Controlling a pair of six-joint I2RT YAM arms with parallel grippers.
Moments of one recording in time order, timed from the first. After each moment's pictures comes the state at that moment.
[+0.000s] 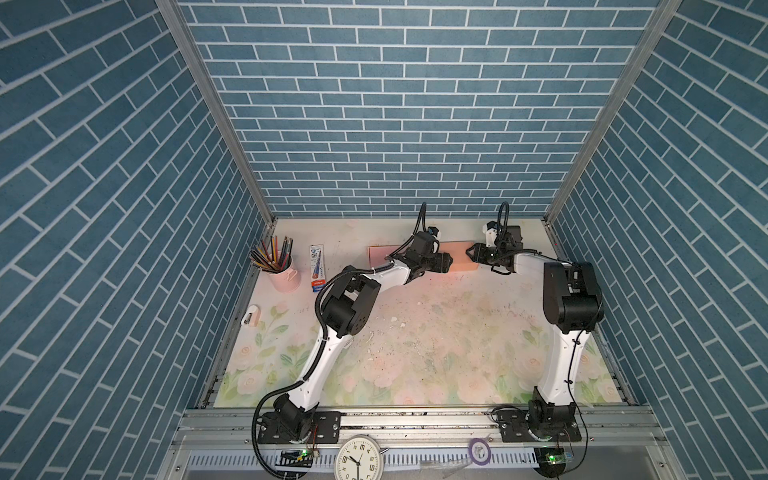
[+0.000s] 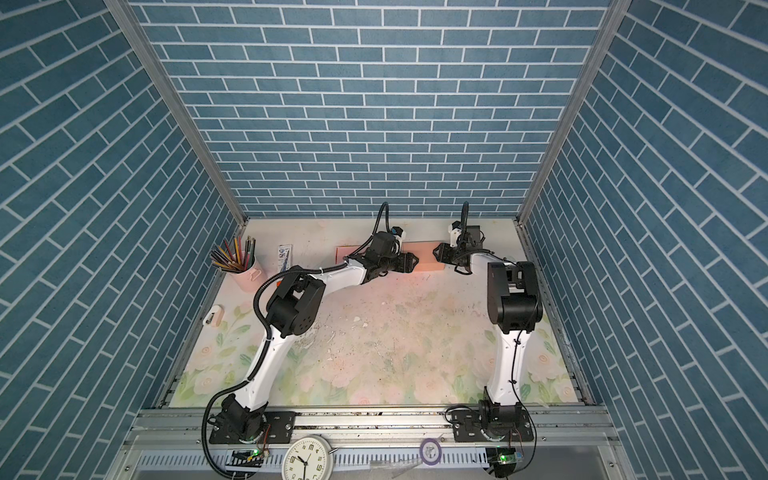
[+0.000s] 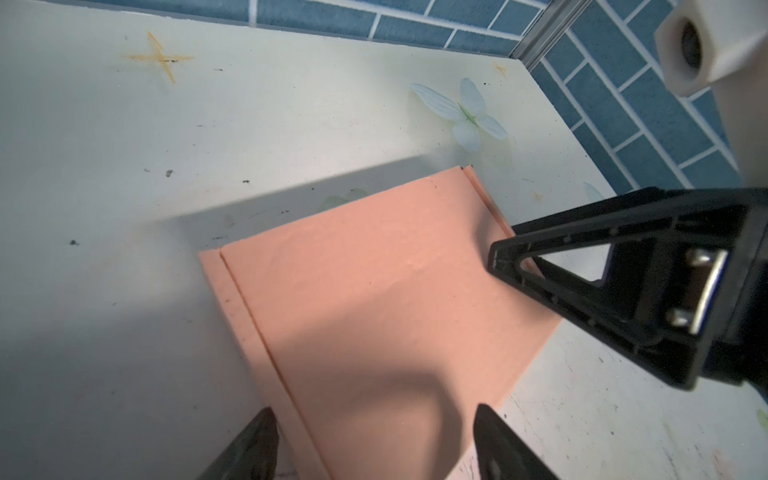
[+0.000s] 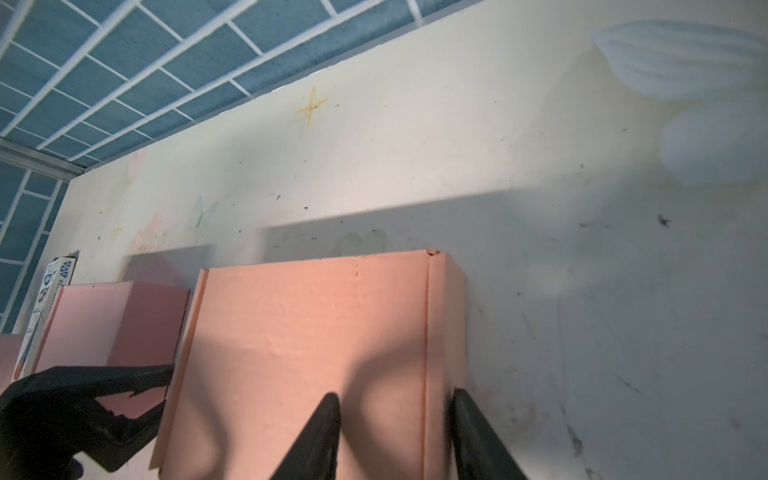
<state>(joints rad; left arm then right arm) -0.65 2.43 1.82 0.03 0.20 -0.41 0.13 2.11 1.36 -0.01 -0.43 0.26</state>
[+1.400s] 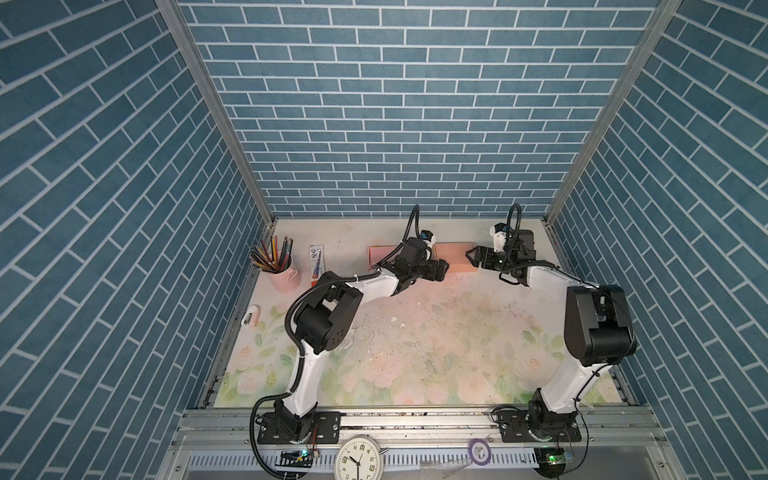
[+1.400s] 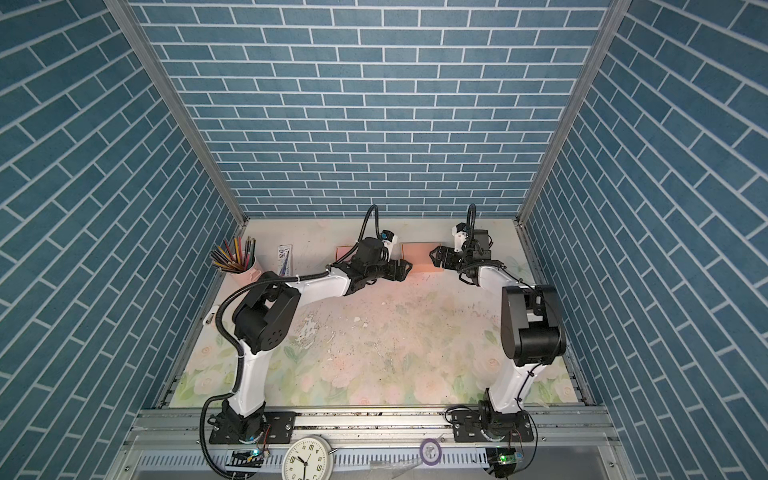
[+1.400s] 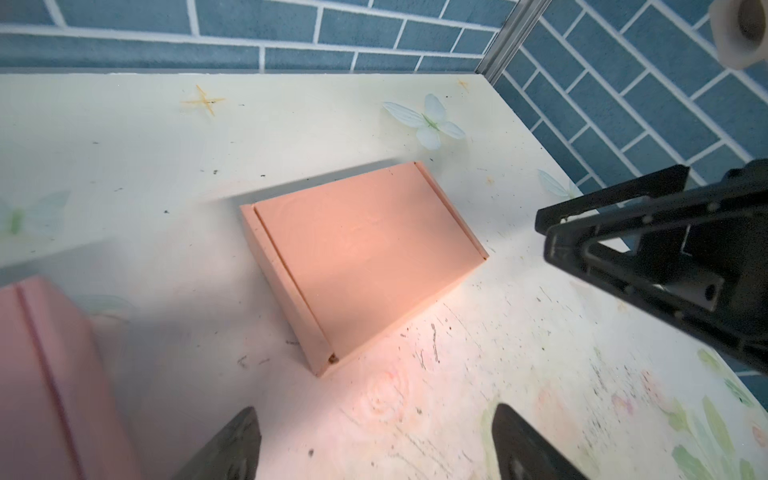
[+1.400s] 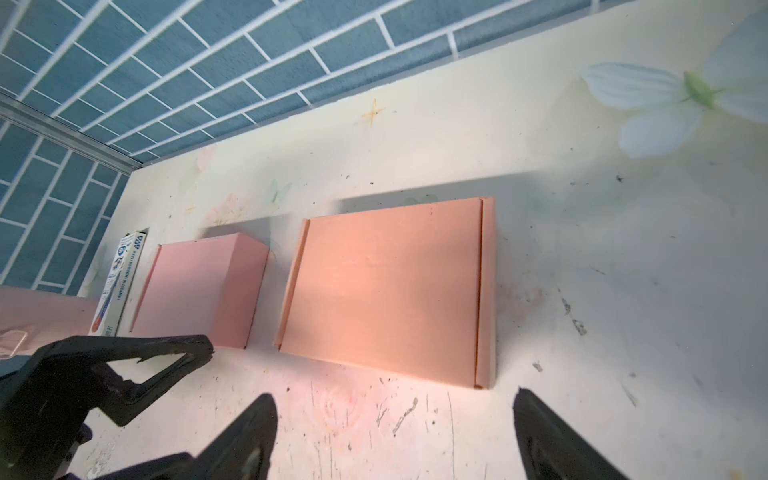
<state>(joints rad) -0.67 2.08 1.40 0.14 0.15 -0.35 0.14 1.75 1.08 -0.01 -0.42 0.26</state>
